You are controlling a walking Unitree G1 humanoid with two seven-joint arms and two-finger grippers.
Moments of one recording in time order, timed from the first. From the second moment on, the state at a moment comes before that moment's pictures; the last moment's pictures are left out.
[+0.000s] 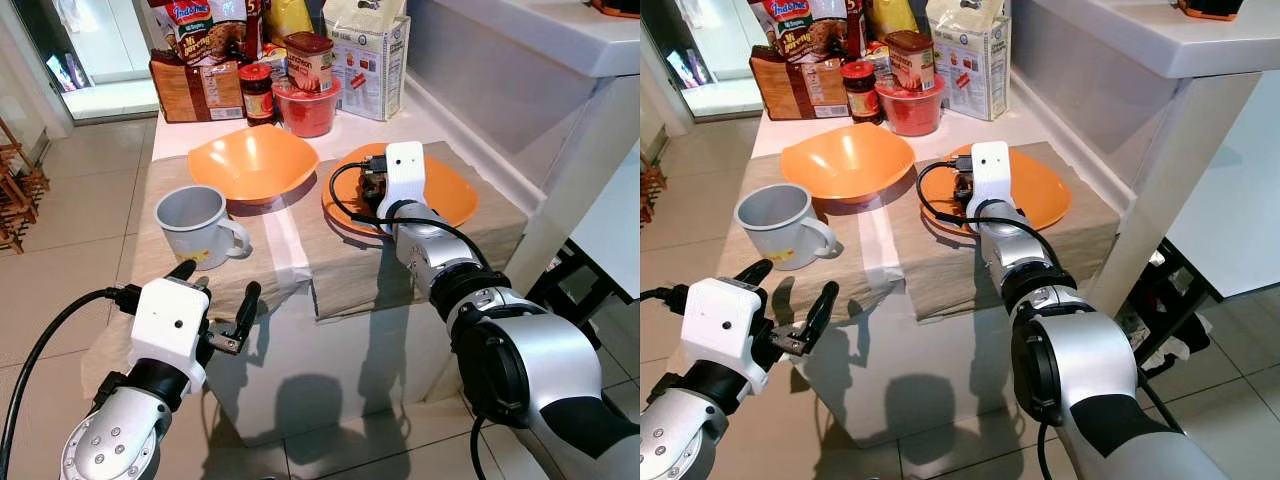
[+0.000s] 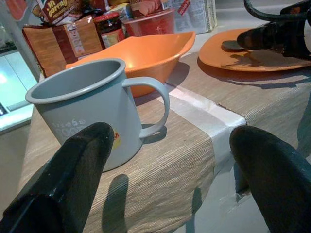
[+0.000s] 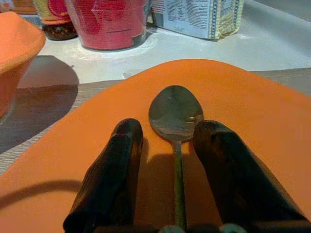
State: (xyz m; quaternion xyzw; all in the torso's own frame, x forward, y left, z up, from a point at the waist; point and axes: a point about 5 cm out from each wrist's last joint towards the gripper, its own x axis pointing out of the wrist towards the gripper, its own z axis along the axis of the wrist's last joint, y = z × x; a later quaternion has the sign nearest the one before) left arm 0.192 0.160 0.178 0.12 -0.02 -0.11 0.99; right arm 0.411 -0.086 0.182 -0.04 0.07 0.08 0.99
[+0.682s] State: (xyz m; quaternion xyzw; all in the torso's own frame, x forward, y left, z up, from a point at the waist) left arm 0.193 0.158 0.179 0.12 -0.02 -0.11 0.99; right arm 0.410 -0.090 0.175 -0.03 0.09 0.06 0.99
